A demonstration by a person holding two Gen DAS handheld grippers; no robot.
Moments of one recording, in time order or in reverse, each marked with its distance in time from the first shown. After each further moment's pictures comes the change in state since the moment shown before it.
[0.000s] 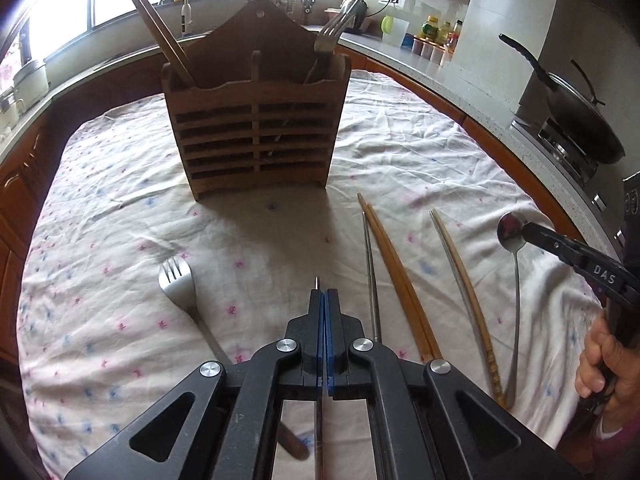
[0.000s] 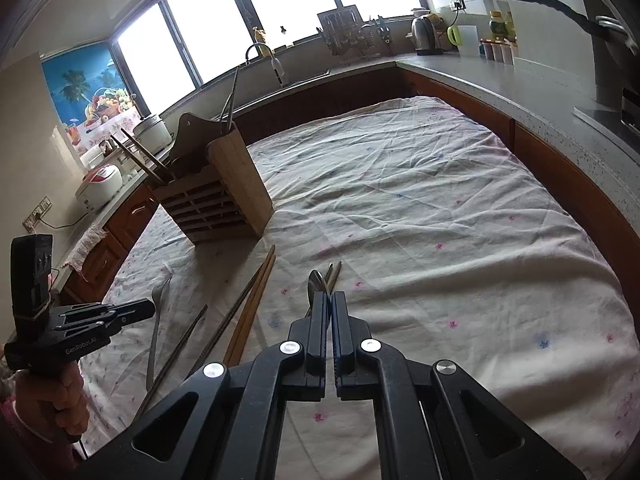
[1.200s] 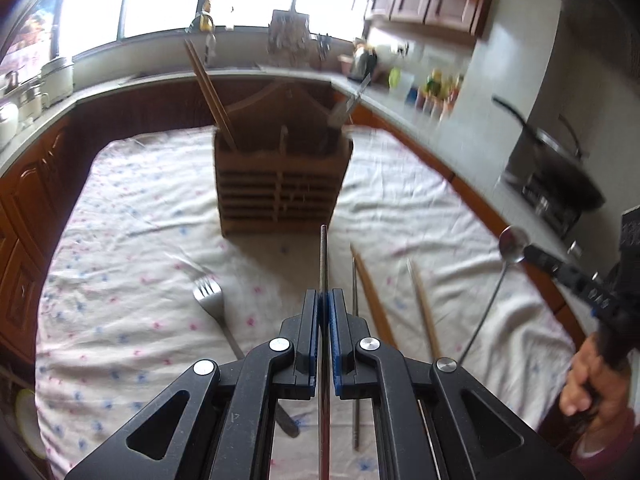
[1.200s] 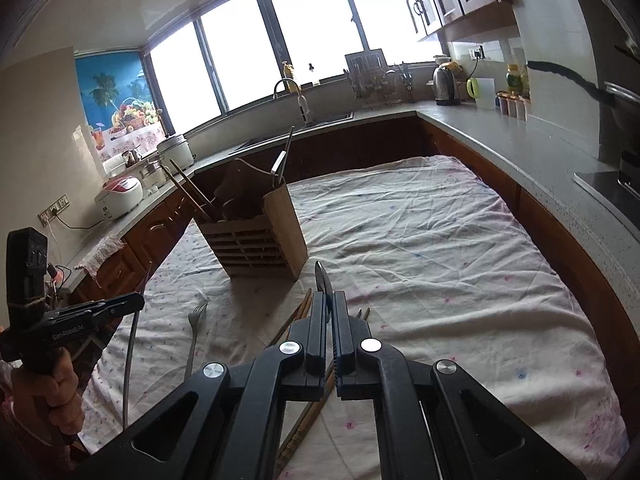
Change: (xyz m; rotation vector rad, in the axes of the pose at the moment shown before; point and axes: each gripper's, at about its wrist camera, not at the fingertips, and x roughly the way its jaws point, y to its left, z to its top) left arm -0.088 0.016 -0.012 -0.097 -0.184 -0.028; right arm -0.054 0.044 0.017 -0.111 -0.158 0.018
